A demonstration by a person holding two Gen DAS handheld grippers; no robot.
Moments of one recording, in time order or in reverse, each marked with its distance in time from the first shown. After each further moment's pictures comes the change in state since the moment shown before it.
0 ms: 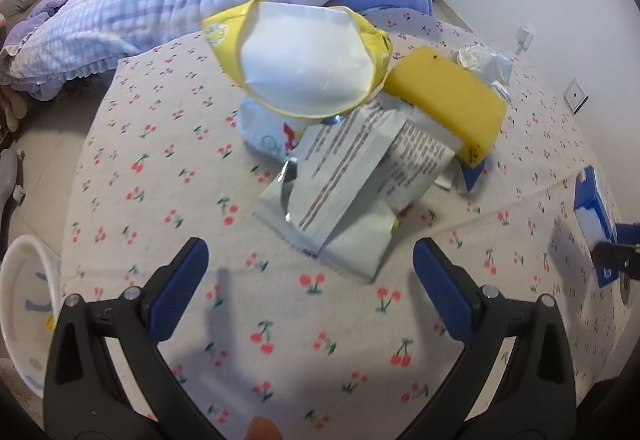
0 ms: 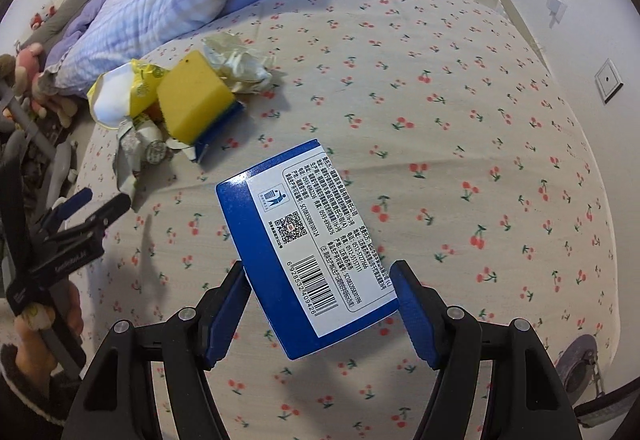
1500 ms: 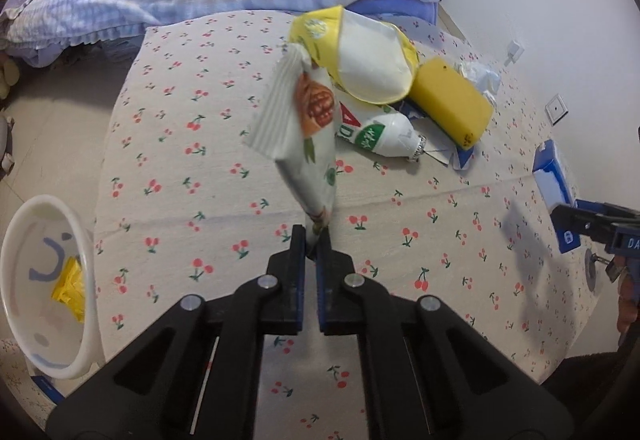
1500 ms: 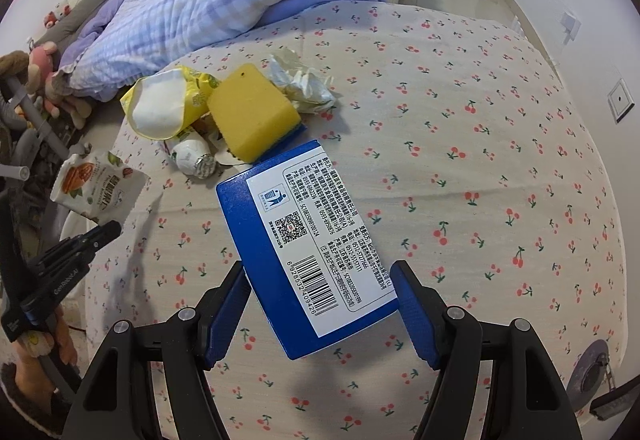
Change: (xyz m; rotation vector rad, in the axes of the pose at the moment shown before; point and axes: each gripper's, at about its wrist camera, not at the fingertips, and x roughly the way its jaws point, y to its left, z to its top) left arm -0.042 0.055 -0.022 -0.079 0.053 -0.099; right arm -0.006 0.054 0.014 -0.032 -0.040 0.042
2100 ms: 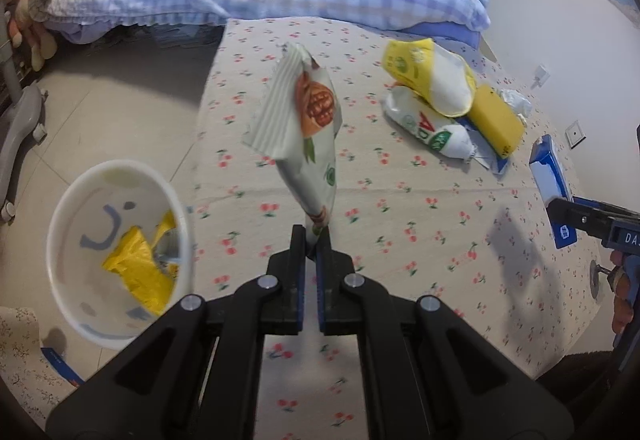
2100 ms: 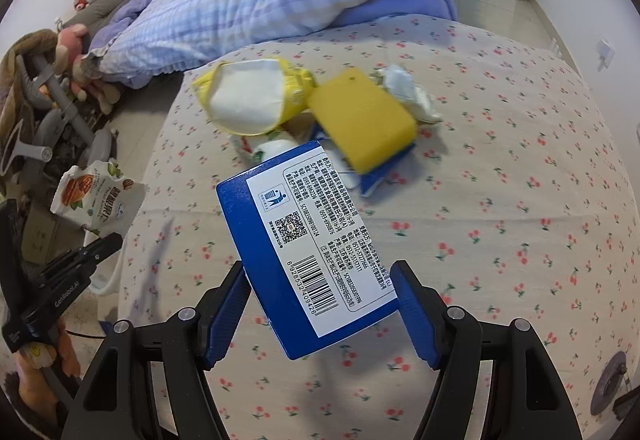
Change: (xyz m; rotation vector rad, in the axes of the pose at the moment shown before) left arm -0.047 0.068 -0.021 -0.093 -0.017 0.080; right arm 0.004 0.079 0.006 -0.084 -0.012 0.073
